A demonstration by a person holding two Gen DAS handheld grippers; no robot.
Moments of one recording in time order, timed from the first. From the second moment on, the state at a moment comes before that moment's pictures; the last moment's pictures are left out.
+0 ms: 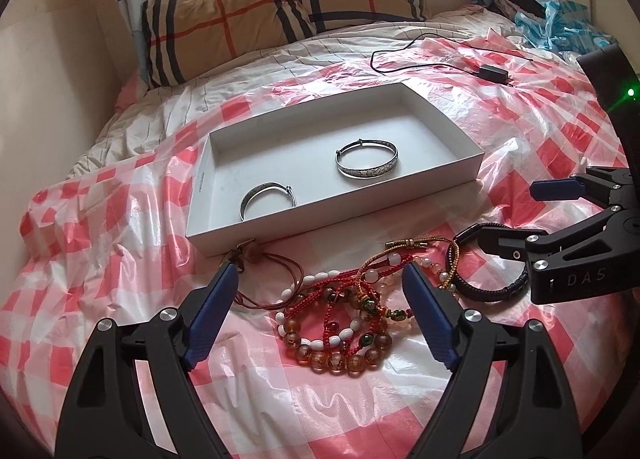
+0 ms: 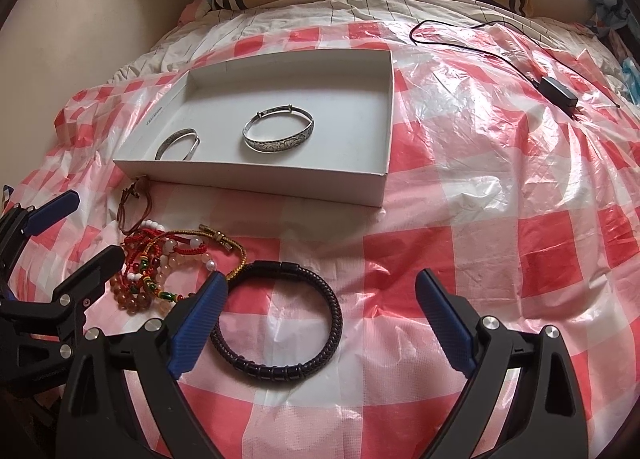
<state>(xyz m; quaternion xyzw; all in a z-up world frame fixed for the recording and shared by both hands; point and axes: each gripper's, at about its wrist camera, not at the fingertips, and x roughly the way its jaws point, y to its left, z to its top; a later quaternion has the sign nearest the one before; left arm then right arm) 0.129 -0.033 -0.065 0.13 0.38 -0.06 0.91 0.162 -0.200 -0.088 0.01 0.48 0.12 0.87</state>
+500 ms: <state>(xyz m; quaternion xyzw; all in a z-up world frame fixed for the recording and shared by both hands) 0.131 -0.050 -0.082 0.17 0.39 -0.09 0.90 0.160 -0.190 -0.096 -0.05 0.49 0.10 0.87</state>
